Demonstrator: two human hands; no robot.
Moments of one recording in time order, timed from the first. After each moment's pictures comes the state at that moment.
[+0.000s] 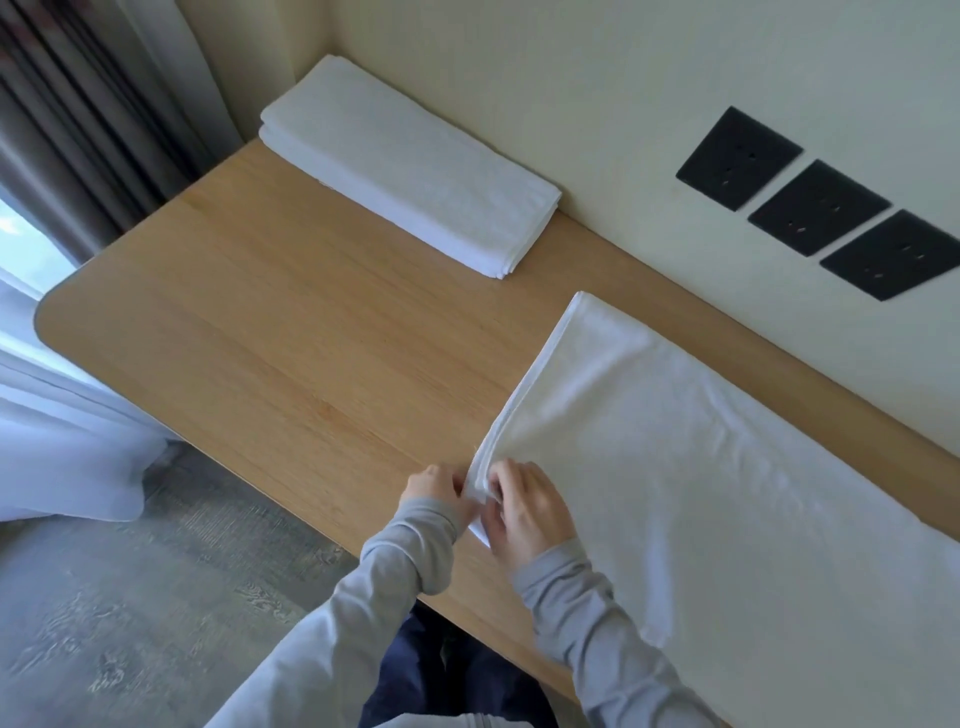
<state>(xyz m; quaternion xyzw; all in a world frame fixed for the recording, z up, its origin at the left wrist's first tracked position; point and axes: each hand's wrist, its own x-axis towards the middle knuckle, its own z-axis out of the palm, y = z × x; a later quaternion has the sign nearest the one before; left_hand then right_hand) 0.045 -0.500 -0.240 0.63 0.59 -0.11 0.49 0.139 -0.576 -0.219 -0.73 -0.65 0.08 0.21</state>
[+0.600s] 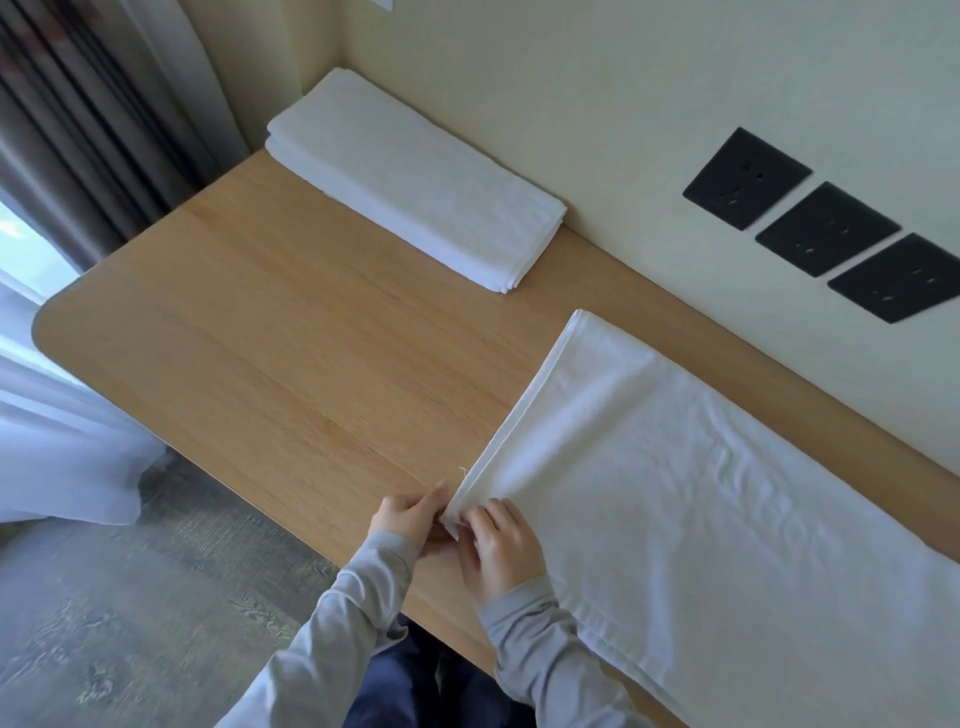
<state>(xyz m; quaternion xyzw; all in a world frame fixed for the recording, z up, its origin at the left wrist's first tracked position) 0.019 -0.501 -0.250 0.27 0.65 0.10 0.70 0.118 -0.579 -0.253 -0.74 -0.63 0.10 0.22</state>
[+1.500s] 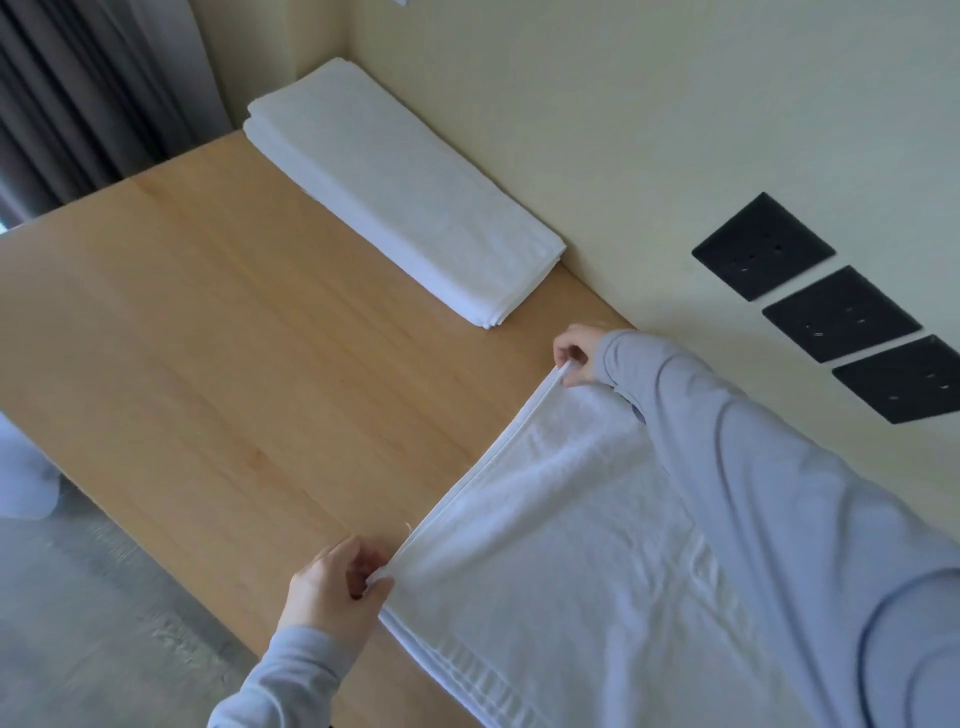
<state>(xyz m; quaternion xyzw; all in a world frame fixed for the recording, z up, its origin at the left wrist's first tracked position) 0.021 -0.512 -0.259 0.57 0.65 0.09 0.49 0.352 -0.345 -0.206 -0.69 -0.64 0.25 -0.22</state>
